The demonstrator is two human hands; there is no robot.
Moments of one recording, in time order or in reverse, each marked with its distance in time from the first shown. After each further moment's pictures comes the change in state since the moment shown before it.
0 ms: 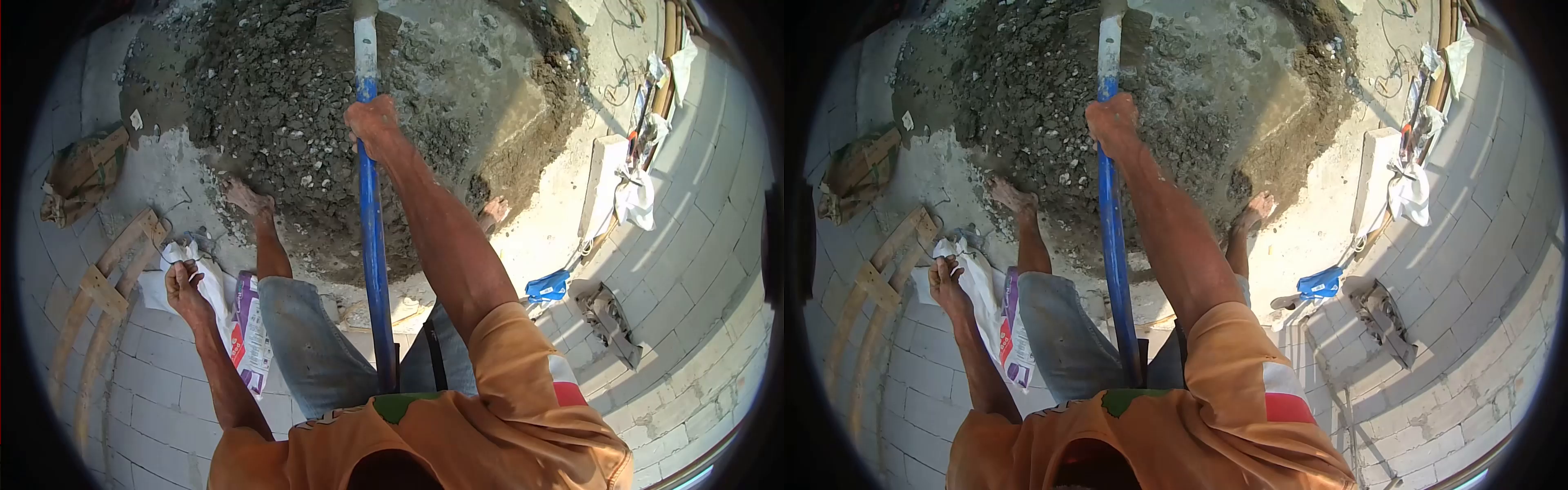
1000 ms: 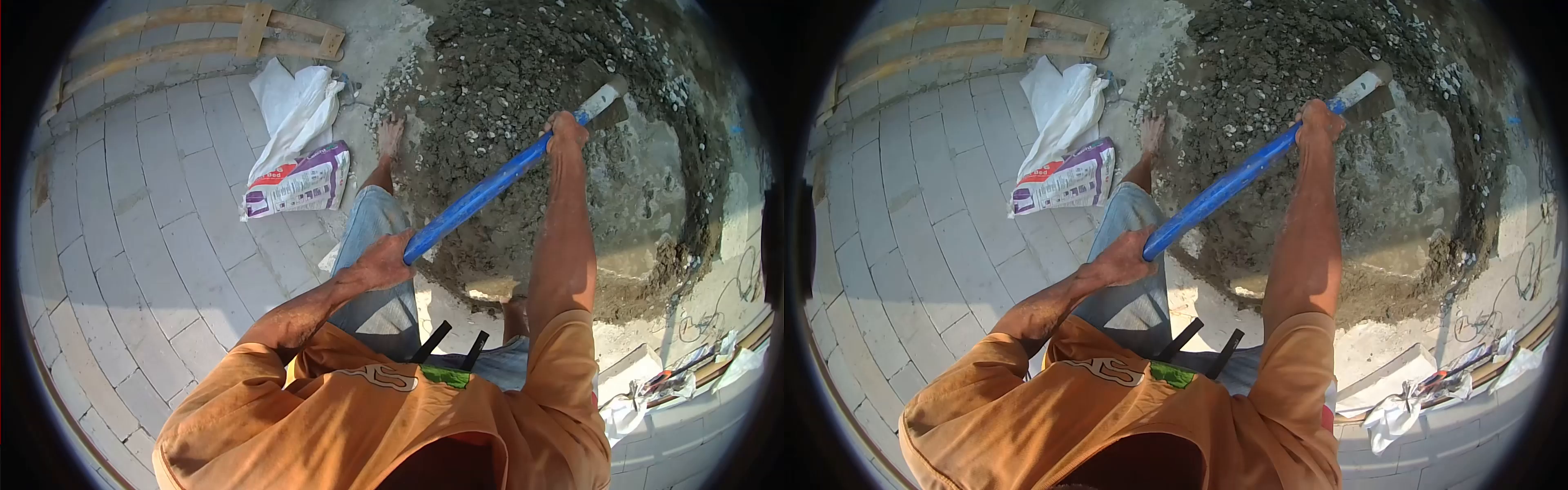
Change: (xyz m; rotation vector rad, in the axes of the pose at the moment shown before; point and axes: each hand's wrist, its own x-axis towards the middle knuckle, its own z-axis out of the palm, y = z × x) left_hand -0.300 0.043 0.085 0.679 -0.658 -0.273; right_hand -0.004 0.002 0.020 0.110 -0.141 -0.118
